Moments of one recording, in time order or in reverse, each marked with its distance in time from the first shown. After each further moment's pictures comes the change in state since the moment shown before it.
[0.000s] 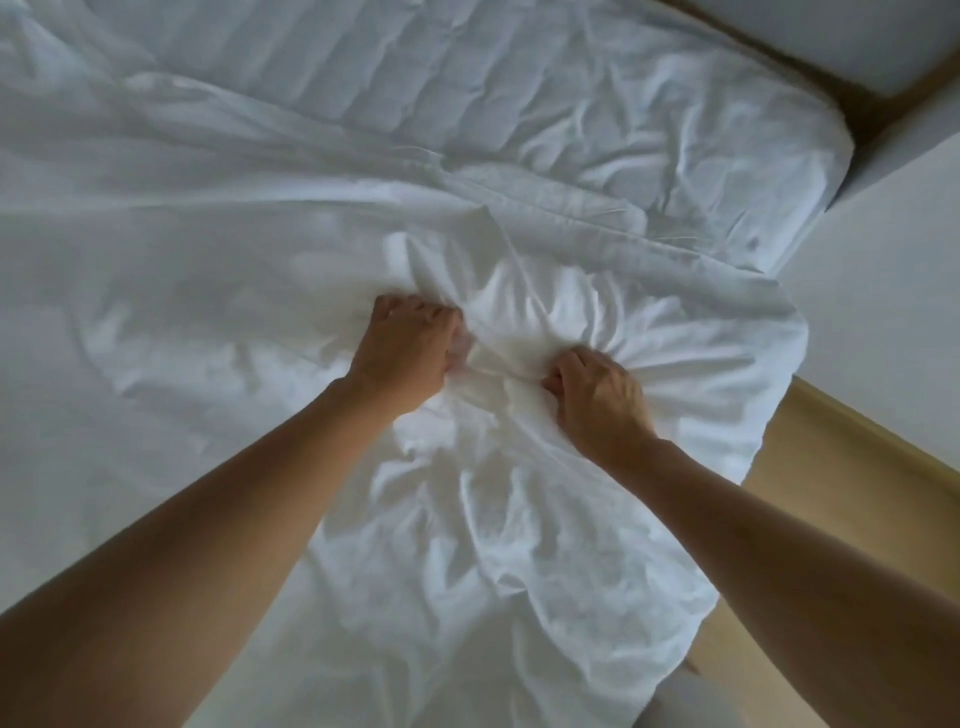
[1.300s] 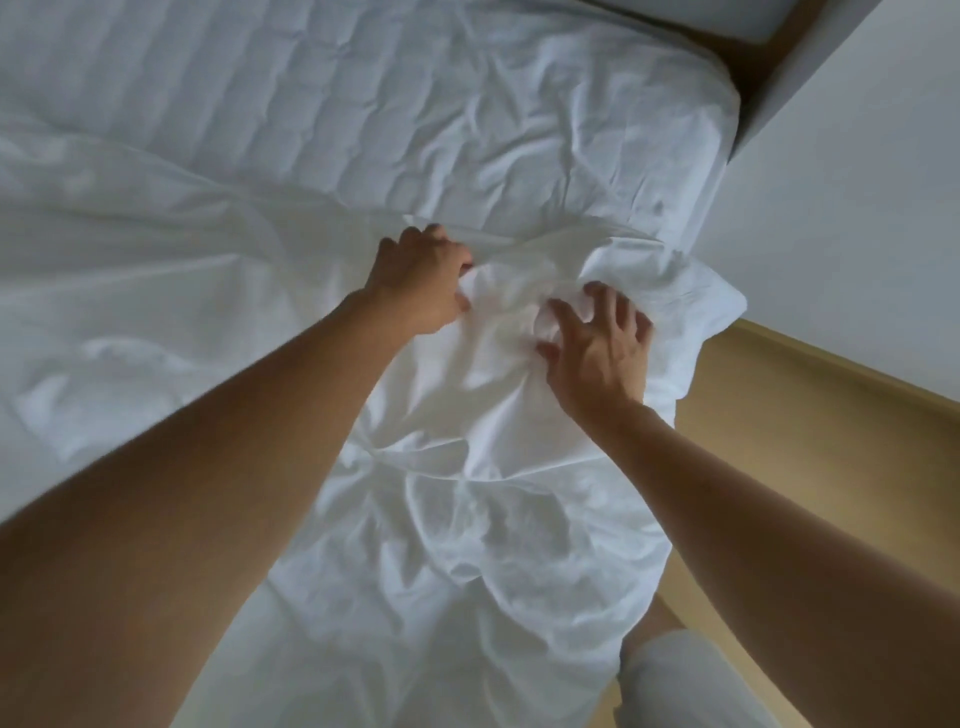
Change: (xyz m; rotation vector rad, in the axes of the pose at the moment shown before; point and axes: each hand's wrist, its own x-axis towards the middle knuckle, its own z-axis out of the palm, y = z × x) left_hand 0.089 0.079 -0.061 -0.036 -0.166 0.020; right_hand -0.007 0.042 -0.038 -0.226 -0.017 0.425
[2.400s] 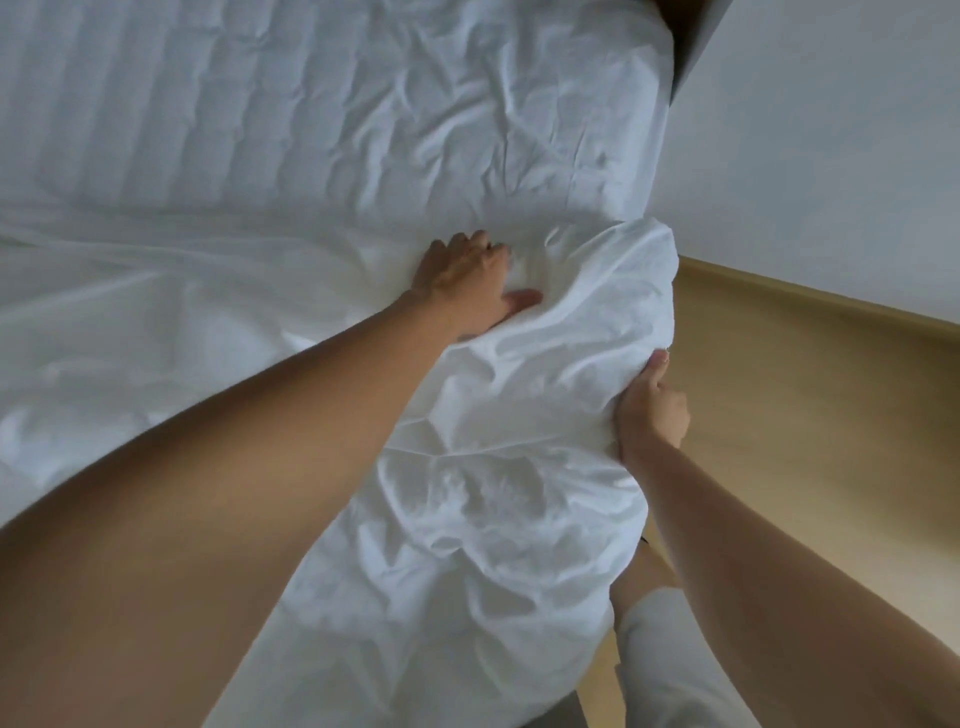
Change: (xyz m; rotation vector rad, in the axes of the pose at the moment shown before) left_hand 0.025 0.081 0.046 0.171 -0.012 0.187; right_hand -0.078 0.090 0.054 0.698 -0.029 1.145
